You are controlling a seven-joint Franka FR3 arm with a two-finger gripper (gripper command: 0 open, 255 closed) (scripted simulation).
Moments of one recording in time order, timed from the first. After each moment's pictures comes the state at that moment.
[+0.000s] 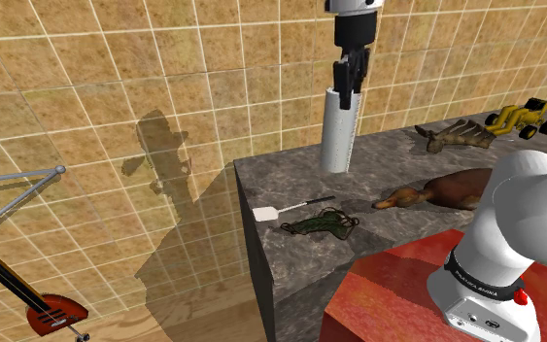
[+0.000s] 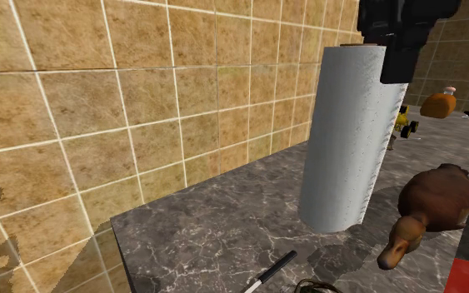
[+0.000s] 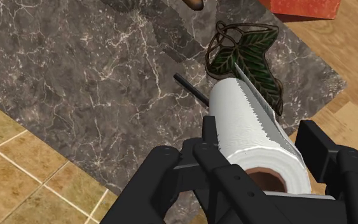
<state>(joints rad) 0.13 -0.55 -0.01 -2.13 -0.05 1.50 0.03</state>
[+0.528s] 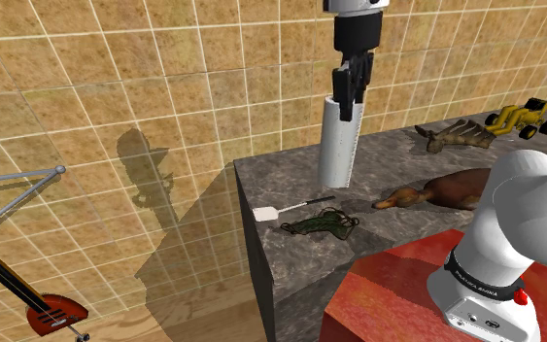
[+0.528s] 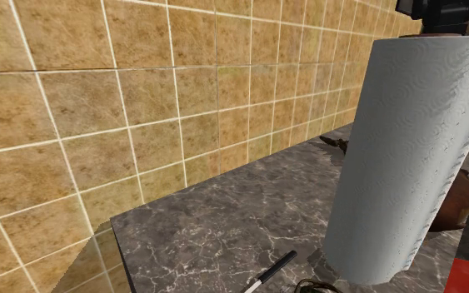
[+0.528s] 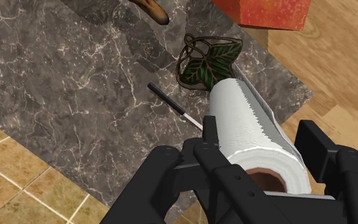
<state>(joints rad) 0.16 -0.60 0.09 -2.16 0.01 1.48 0.15</state>
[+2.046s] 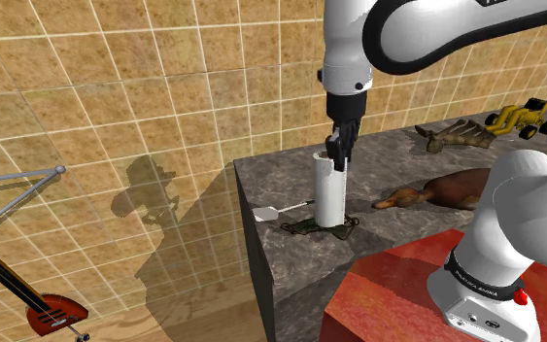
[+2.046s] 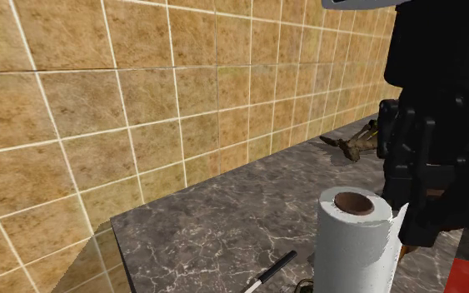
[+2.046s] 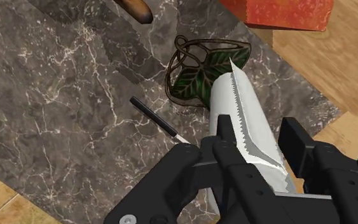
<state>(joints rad) 0.17 -0.63 0.10 -2.48 0.02 1.78 0.16</state>
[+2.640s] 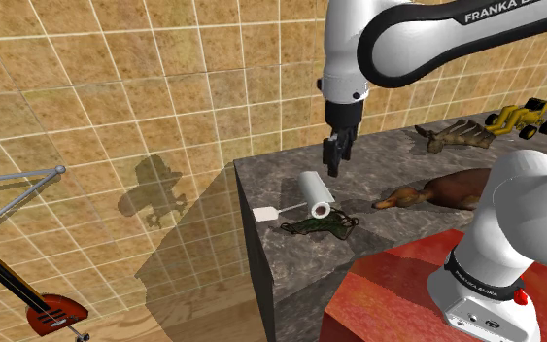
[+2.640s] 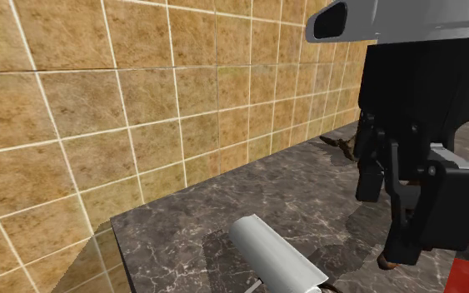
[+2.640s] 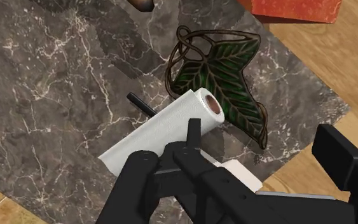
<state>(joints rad) 0.16 -0.61 0.06 -2.54 0.03 1.87 0.11</state>
